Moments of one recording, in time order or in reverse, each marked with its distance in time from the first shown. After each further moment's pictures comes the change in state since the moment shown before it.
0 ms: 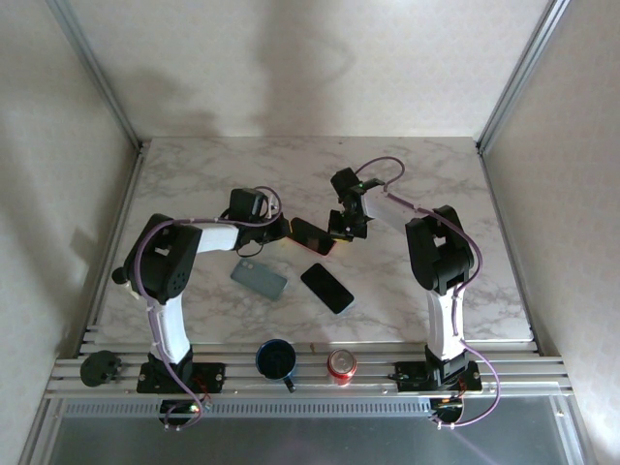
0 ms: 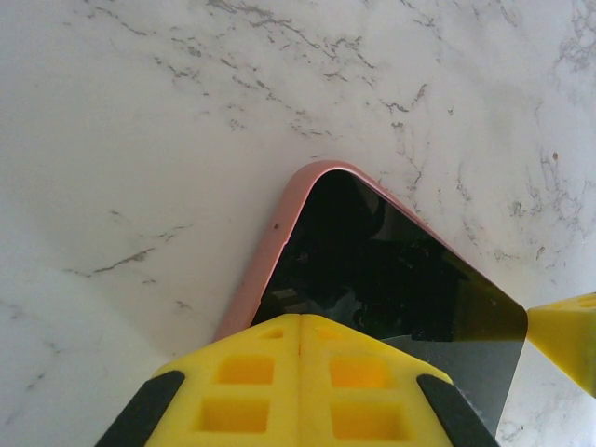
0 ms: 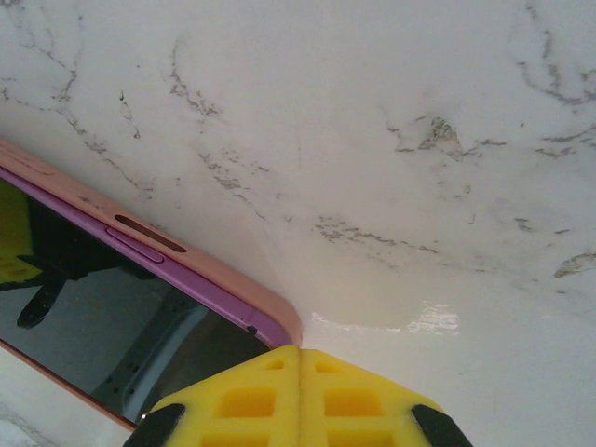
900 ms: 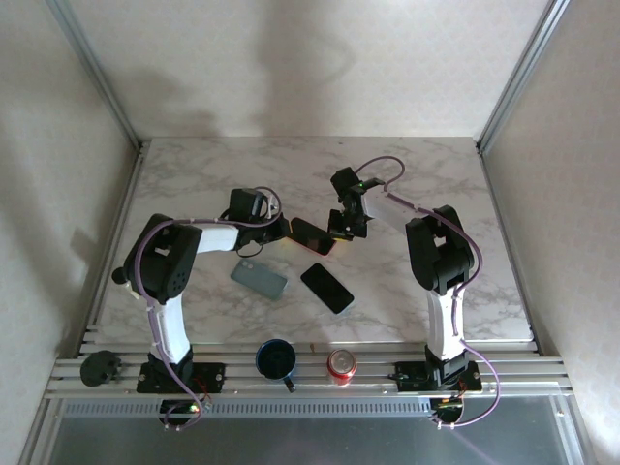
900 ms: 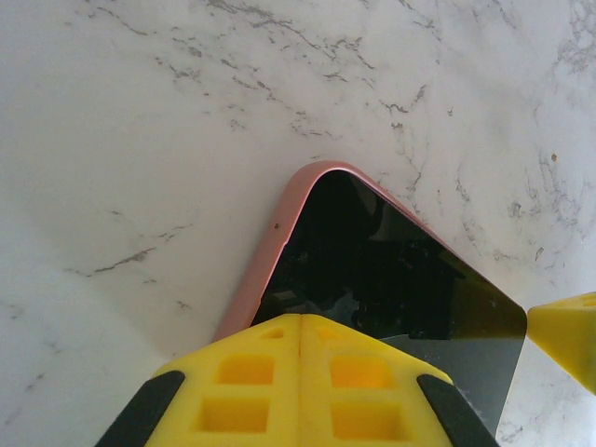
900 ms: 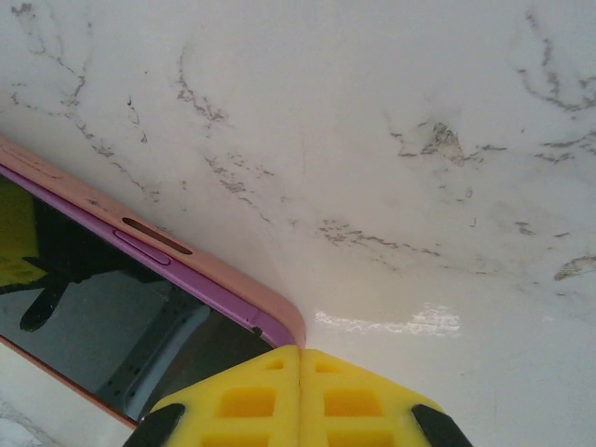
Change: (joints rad) left arm 0.000 0.000 -0.004 0.008 0.000 -0.004; right arm 0.000 0.000 0.004 0.000 0.000 0.000
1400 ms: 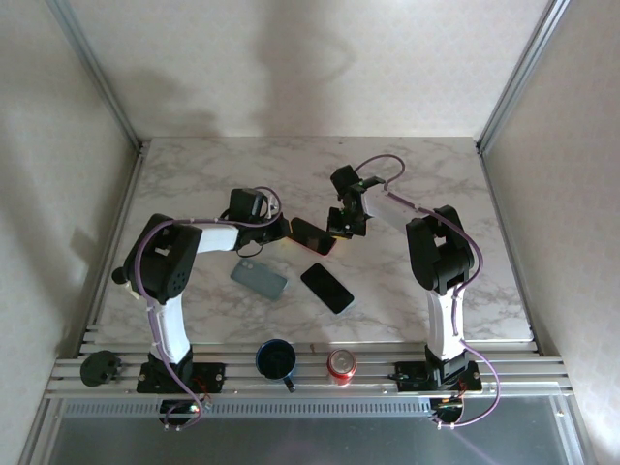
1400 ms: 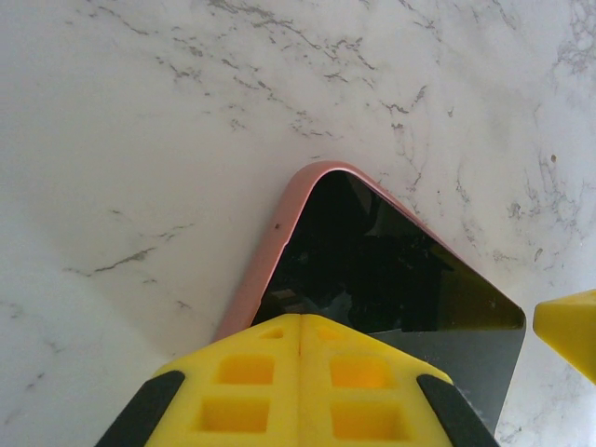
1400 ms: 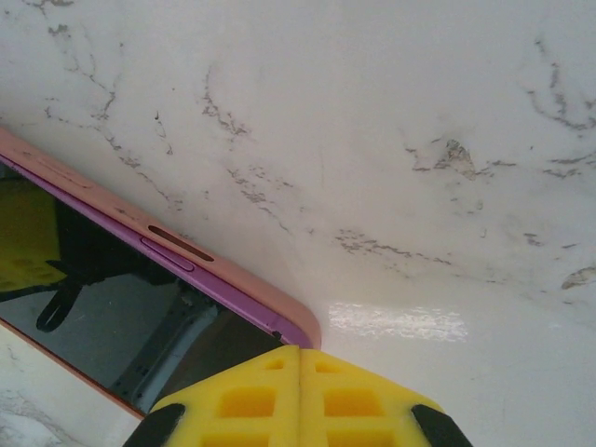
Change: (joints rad) left arm 0.000 0.000 0.000 0.000 0.000 -0.004; right arm 0.000 0.000 0.016 0.001 -0.007 0.000
